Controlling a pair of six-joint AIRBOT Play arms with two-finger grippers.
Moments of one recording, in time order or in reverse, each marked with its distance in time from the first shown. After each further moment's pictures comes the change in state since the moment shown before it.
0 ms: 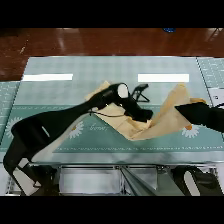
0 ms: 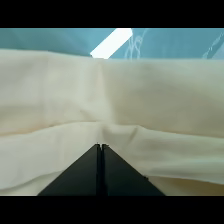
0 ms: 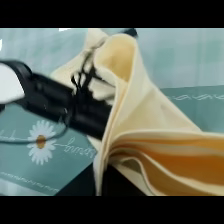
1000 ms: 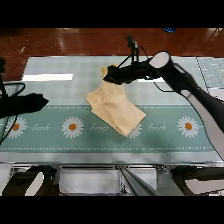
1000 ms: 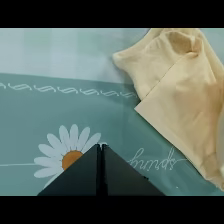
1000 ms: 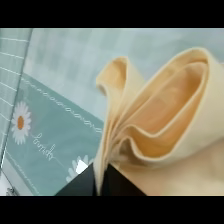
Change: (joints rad) left arm 0.841 1.238 -0.853 0.399 -0.039 -0.008; right arm 0.608 -1.171 0.663 0.192 -0.434 -0.132
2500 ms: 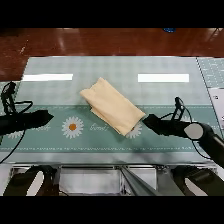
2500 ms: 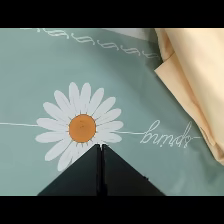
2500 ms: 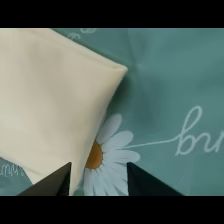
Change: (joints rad) left arm 0.077 0.058 -0.185 -0.055 -0.013 0.023; right arm -0.131 0.802 -1.088 -0.336 -0.240 0.568
